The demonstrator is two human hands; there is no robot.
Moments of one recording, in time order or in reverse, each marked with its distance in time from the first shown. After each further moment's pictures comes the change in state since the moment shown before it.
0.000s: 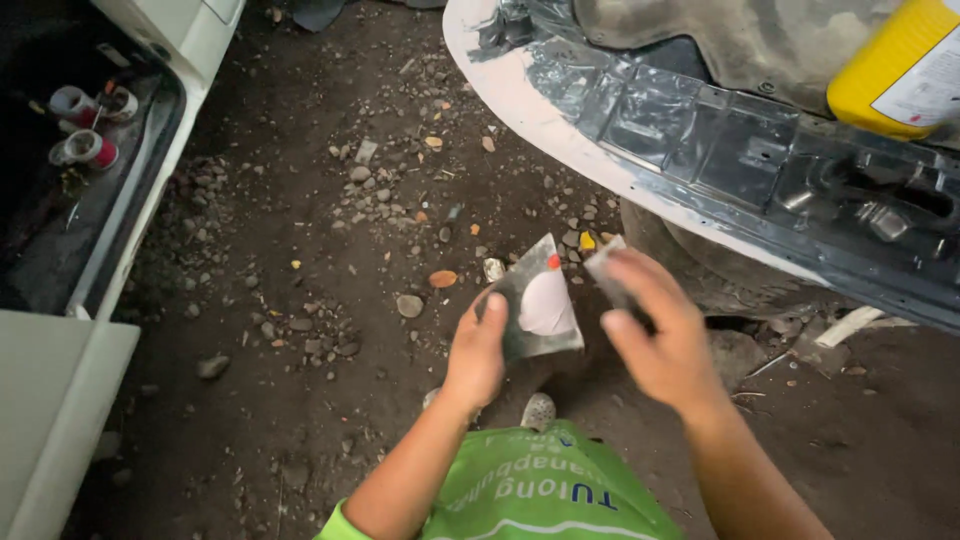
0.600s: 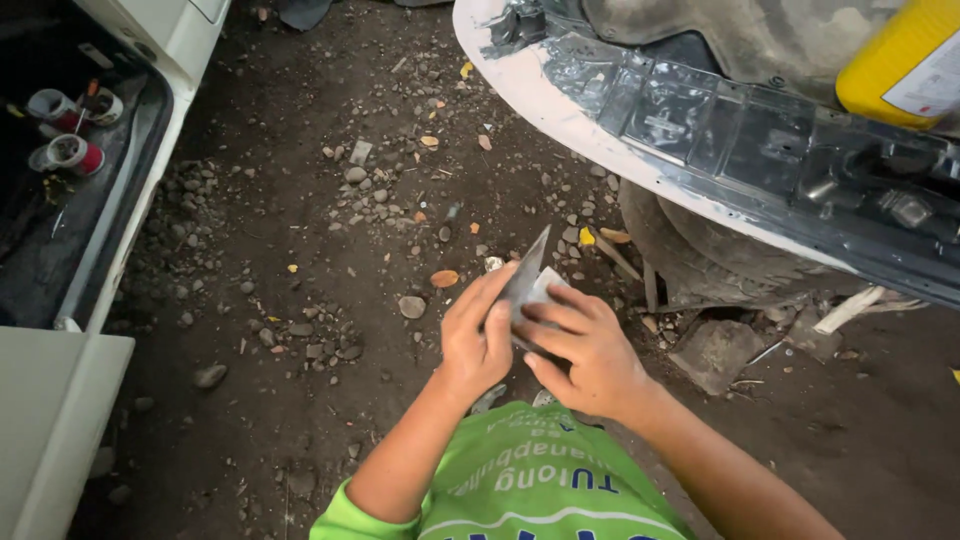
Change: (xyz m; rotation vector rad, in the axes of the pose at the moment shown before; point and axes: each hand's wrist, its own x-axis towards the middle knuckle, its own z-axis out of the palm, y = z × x) left_hand -0.005 0.081 -0.039 0.579 -0.038 0.794; right_hand 0.007 -0.022 0.103 -0.505 -0.211 -0.345
